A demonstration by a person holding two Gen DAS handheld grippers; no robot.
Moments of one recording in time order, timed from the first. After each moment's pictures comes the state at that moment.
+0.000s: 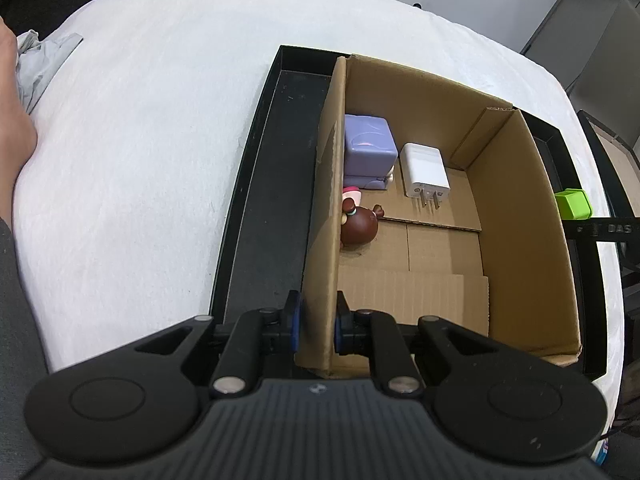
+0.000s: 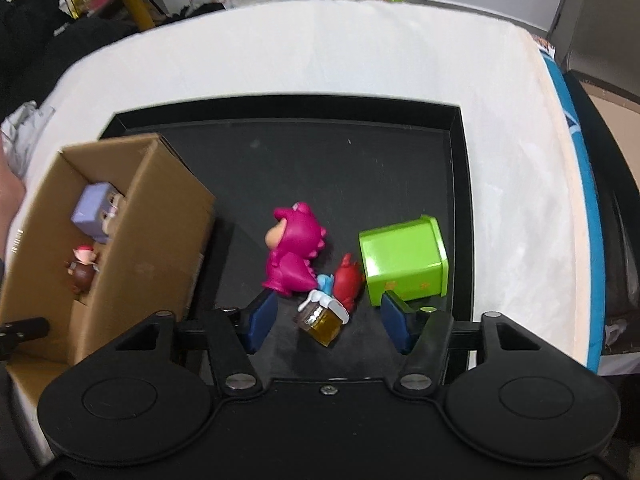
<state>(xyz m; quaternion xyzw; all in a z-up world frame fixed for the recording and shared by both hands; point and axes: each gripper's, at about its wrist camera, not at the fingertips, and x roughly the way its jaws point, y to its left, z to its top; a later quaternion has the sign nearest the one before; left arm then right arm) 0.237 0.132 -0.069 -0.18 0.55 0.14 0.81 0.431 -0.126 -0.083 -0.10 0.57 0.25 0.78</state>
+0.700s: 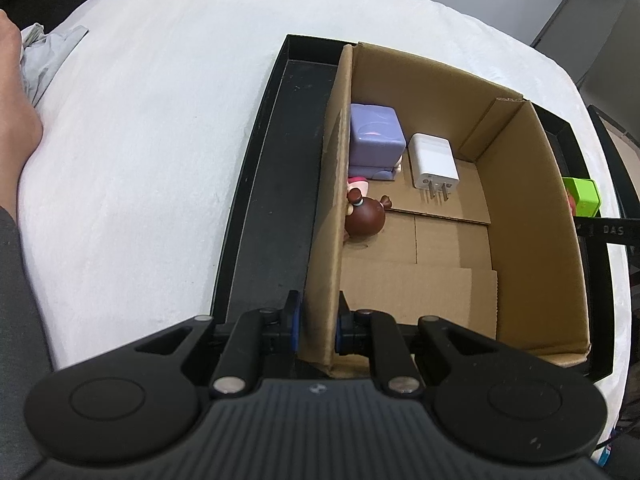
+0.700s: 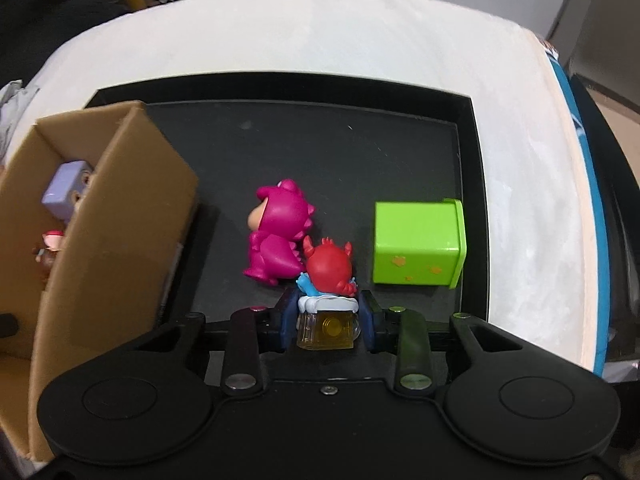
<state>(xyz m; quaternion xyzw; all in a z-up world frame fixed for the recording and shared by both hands) 0.238 0.130 -0.074 -0.18 0.56 0.15 0.79 0.420 -0.112 -0.094 -0.13 0.56 0.24 0.79</state>
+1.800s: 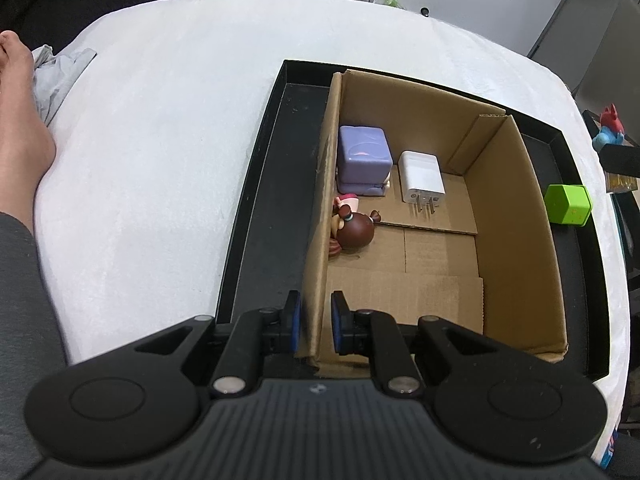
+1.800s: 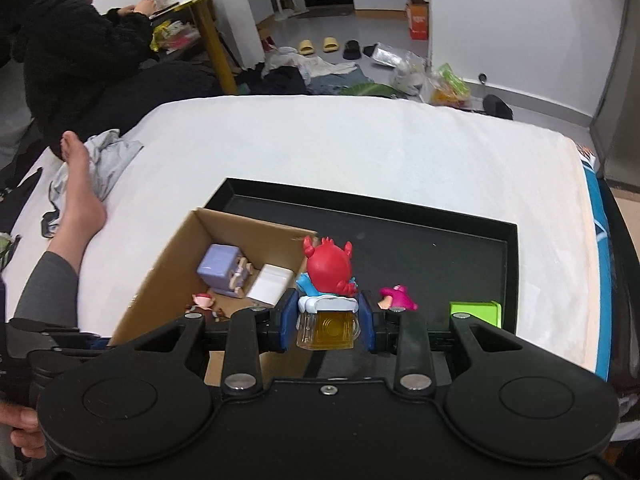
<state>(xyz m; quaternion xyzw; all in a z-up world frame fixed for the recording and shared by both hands) 0.233 0.119 -0.051 -0.16 0.55 0.16 0.81 0.394 -0.099 0.015 -0.08 0.46 0.35 0.81</state>
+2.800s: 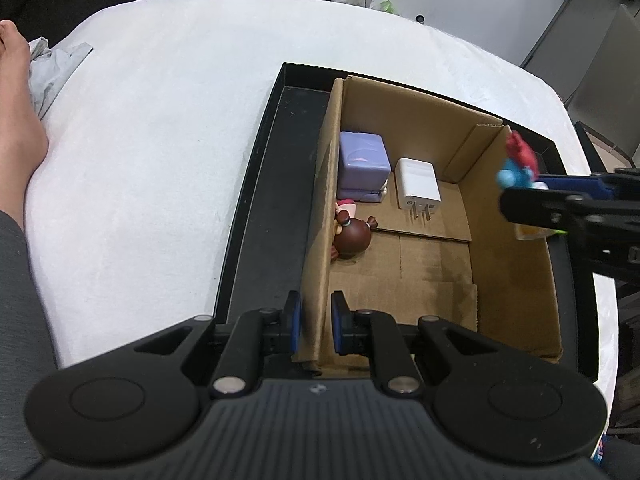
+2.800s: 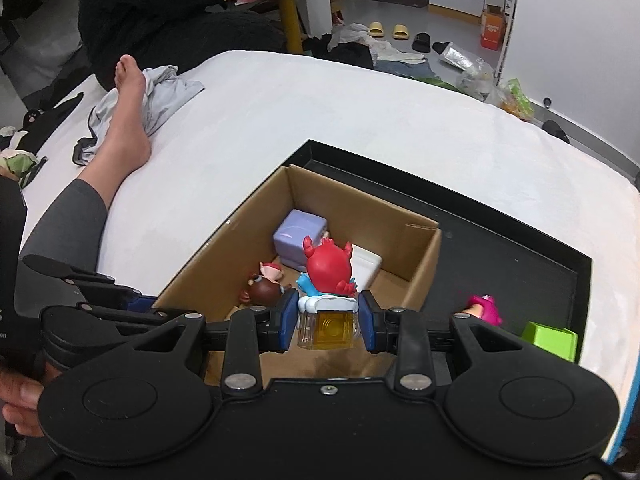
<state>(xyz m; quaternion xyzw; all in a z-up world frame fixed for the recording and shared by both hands) 0.229 0.129 -0.051 -0.18 0.54 0.15 0.81 0.344 -0.027 0.002 -0.16 0.45 0.42 0.77</state>
